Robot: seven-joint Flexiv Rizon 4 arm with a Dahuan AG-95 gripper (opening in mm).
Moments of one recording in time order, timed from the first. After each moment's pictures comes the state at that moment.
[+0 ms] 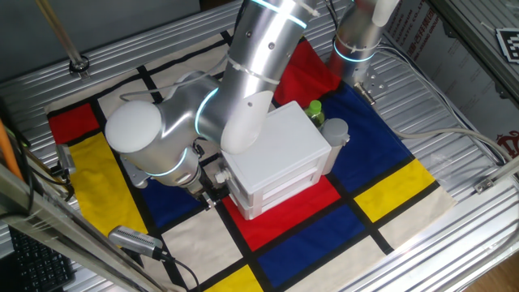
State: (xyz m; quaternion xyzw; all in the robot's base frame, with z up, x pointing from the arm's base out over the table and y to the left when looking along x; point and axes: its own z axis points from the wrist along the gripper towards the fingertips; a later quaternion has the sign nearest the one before) arm 0.568 0.199 0.050 0.04 -0.99 -0.03 0.11
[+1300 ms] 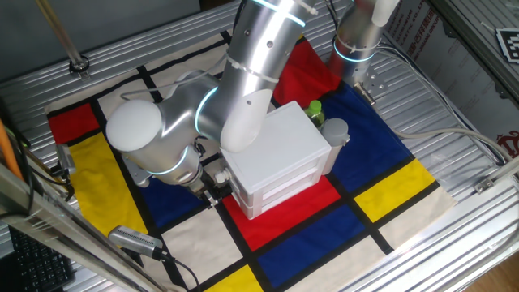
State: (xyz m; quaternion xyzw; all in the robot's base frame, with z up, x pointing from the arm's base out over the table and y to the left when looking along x) arm 0.563 0.198 0.048 0.04 -0.99 -0.03 0.11
